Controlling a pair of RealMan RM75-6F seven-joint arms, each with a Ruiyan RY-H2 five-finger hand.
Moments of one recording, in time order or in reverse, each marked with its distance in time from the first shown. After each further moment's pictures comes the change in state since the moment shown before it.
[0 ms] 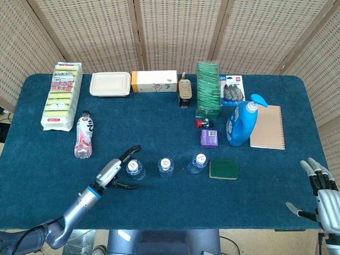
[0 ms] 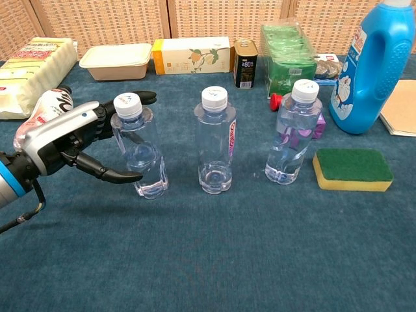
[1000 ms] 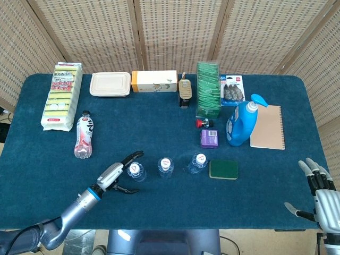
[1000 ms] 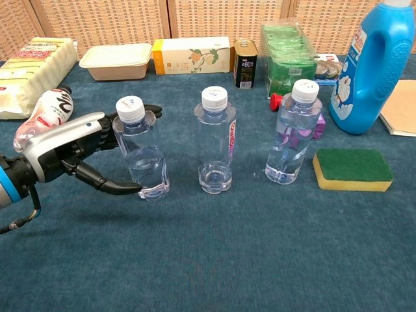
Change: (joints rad) left arm -0.022 0.058 0.022 -0.078 0.000 -0.076 0.008; right arm 0.003 -0.003 -0.003 -0.011 -0.004 -0.003 -0.020
